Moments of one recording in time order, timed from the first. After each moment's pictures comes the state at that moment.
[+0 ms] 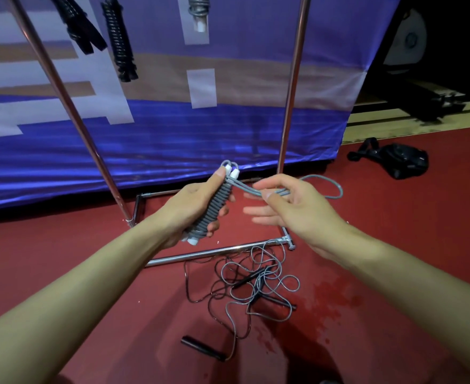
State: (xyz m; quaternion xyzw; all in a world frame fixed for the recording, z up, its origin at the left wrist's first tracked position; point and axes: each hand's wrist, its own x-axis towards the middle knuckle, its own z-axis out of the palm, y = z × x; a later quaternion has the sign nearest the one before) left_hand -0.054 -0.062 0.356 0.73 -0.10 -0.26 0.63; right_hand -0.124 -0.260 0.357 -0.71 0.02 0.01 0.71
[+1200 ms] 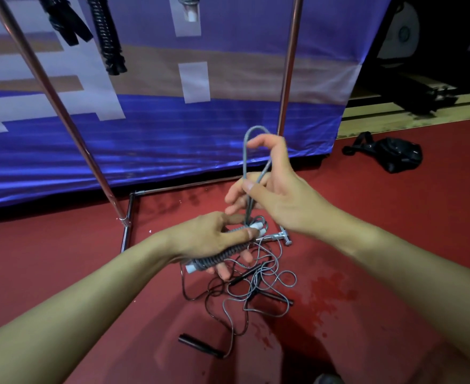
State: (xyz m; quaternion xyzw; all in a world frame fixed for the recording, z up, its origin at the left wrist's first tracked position) left_hand -0.074 -0.075 0.341 0.80 -0.25 -0.39 0.38; right_hand -0.114 -0.254 0.372 -0.78 -0.19 -0.02 0.60
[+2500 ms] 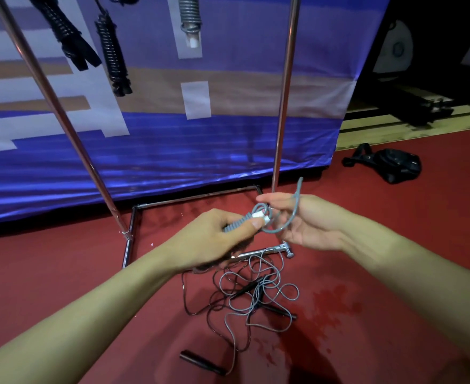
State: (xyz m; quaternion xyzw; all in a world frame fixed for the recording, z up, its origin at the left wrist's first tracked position) left_hand -0.079 -0.078 0.348 0.81 -0.27 -0.25 0.47; right_hand -0.098 -0.294 0.353 -0.52 0.18 0.18 0.81
